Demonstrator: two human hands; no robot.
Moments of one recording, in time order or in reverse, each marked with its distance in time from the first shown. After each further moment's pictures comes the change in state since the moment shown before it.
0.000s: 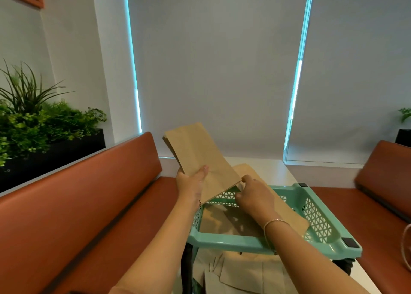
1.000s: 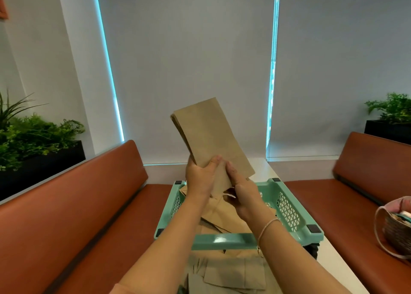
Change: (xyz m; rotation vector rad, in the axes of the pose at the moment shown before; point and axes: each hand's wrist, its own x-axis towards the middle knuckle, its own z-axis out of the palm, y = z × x) left_hand -0.040 0.002 0.067 0.177 -0.166 0.172; right_hand -0.023 0.004 -0.041 1.561 -0.088 0.399
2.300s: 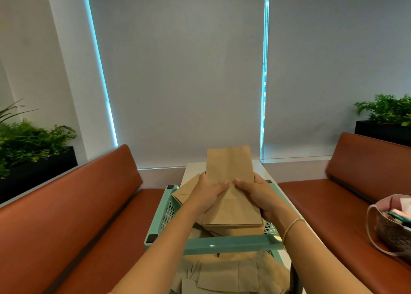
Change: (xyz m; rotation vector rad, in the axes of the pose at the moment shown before) left_hand -0.010 -0.017 0.003 0.401 -0.451 -0.268; right_hand 0.004 -0.026 -0.061 -0.338 -0.172 -0.035
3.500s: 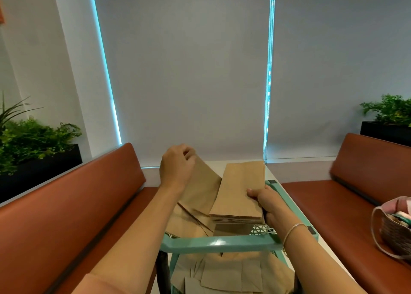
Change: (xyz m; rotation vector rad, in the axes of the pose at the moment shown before) left_hand 0.004 0.033 -0.064 0.571 0.587 0.457; right_hand 0.018 0.022 -0.007 0.151 0.222 0.228
